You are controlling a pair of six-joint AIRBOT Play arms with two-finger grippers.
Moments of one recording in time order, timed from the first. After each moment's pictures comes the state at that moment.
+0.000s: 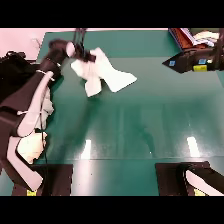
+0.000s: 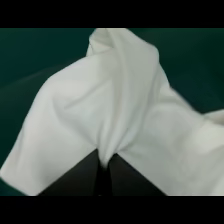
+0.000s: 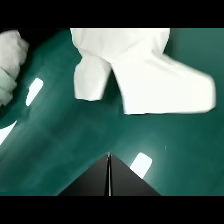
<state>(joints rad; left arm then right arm) -0.34 -1.80 2.03 1.61 -0.85 -1.56 0.00 -1.02 1.39 -0.82 1.20 1.19</state>
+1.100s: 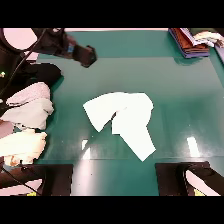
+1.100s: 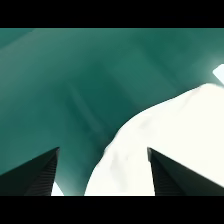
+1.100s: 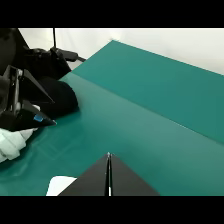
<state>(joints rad) -0.44 -1.33 1.75 1.44 -1.15 -1.48 0.00 -0.95 1.71 -0.81 1.22 1.20</state>
